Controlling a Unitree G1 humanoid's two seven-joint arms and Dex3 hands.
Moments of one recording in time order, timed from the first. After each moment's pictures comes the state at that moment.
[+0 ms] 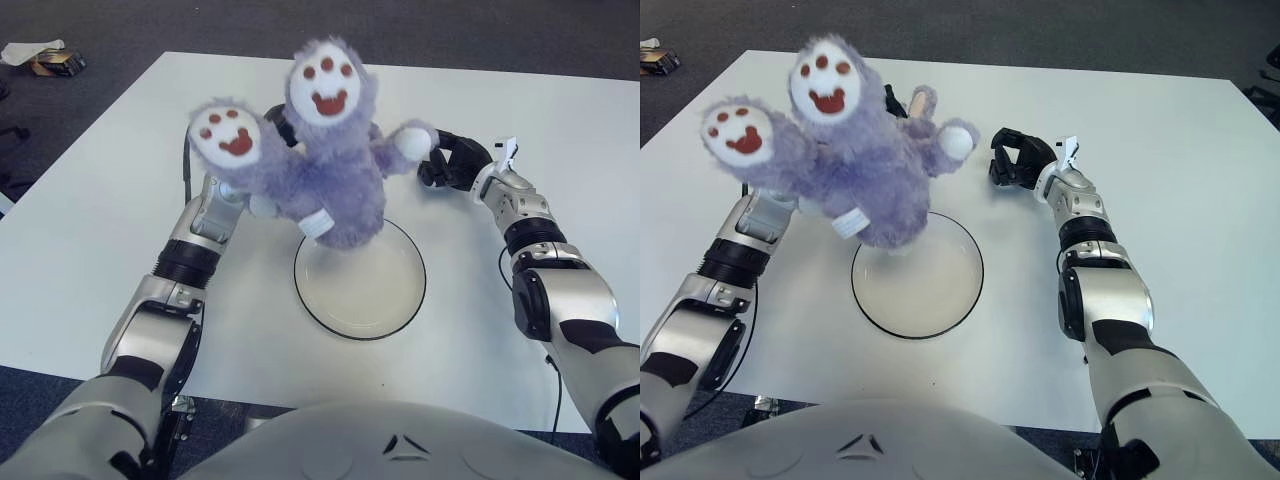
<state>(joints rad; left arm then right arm) -0.56 0.35 -0.22 0.22 0.37 -0.45 -0.15 -0.82 -0.30 -0.09 1.09 0.24 0.11 0.51</state>
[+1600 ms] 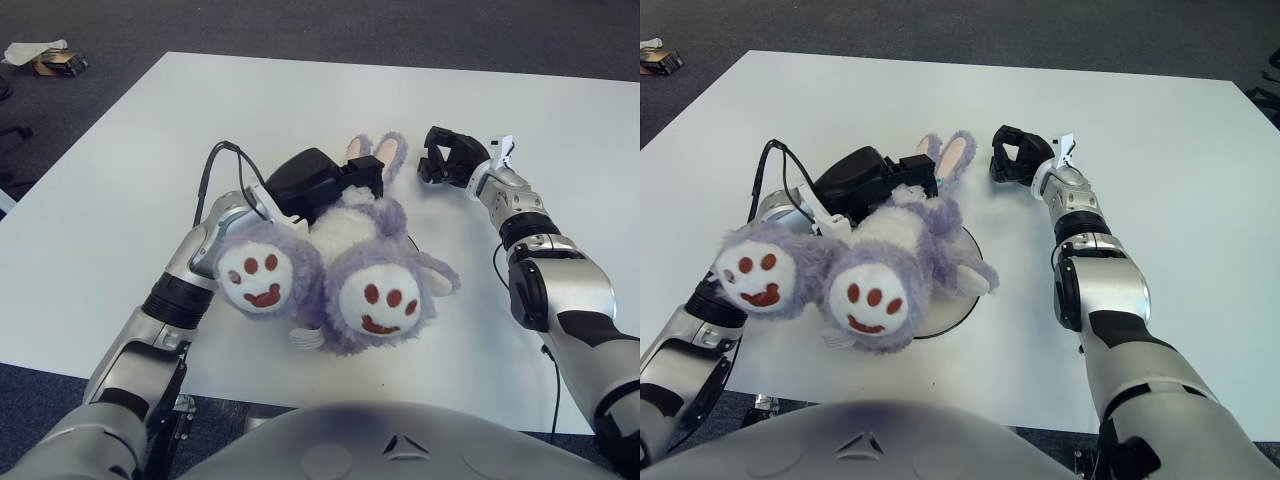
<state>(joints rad) -0.42 0.38 -0.31 0.00 0.49 -0.59 -0.29 -0.86 -0.29 -0.10 1.19 0.22 0.05 0.48</state>
